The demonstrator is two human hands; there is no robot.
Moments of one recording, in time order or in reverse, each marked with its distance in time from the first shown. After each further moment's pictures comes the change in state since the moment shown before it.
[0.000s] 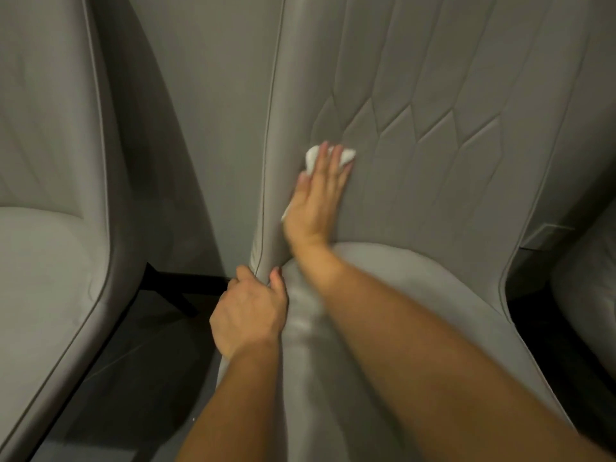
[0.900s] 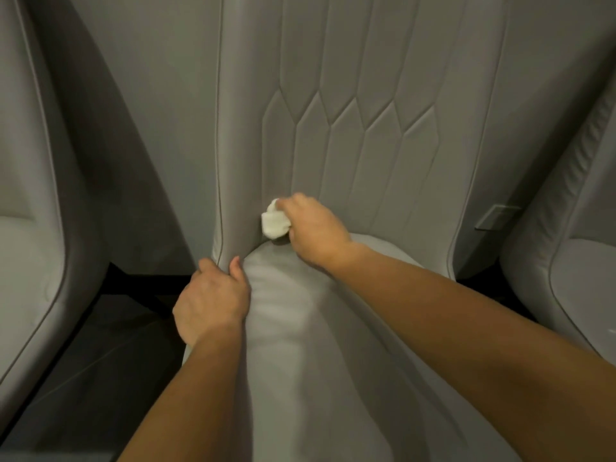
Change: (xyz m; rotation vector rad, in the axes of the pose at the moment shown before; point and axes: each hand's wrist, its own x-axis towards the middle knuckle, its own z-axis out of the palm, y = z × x) left_hand -0.007 0.001 0.002 0.020 0.108 0.053; right_hand 0.003 0.048 -0.098 -0.537 -0.813 -0.309
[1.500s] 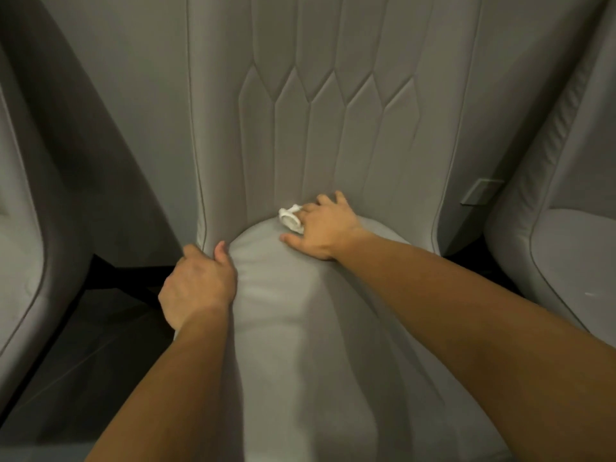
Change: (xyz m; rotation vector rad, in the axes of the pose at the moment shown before) left_hand 0.004 -0.005 0.007 0.035 -0.007 0.024; right_hand -0.029 0.042 0.010 -0.442 -0.296 0.128
